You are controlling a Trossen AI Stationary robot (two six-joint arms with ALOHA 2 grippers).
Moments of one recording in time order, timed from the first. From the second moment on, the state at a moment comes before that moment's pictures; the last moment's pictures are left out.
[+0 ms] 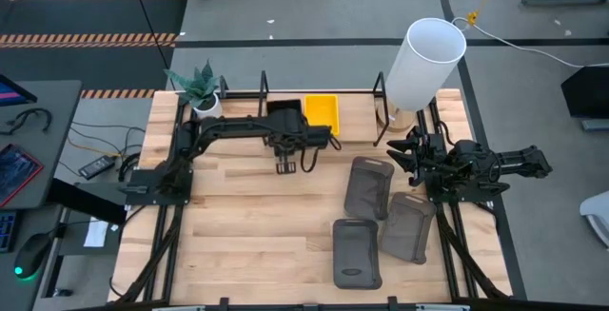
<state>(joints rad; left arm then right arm) 0.11 2.11 1.97 -1.50 -0.34 0.02 0.08 0.04 0.04 0.26 0.29 0.18</state>
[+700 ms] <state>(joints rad) 0.22 2.11 1.78 -1.33 -0.37 0.14 0.07 0.04 0.04 0.26 0.29 0.18</state>
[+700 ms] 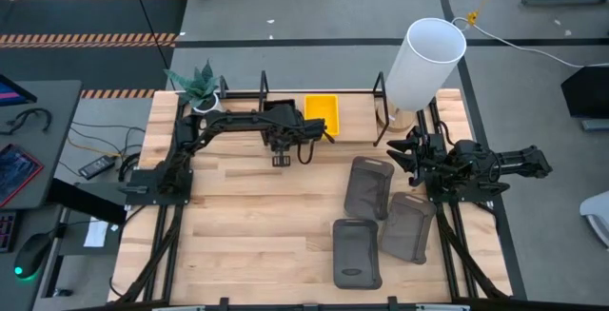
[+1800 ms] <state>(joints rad) 0.21 2.09 1.96 -1.41 -0.48 0.10 0.08 0.04 0.04 0.26 0.29 0.18</state>
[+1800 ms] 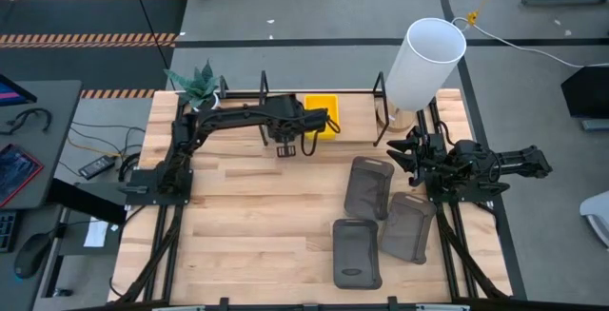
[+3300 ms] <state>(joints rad) 0.01 1.79 2.05 -1.30 -0.34 -0.09 0.08 0.04 0.04 0.26 0.29 0.18</state>
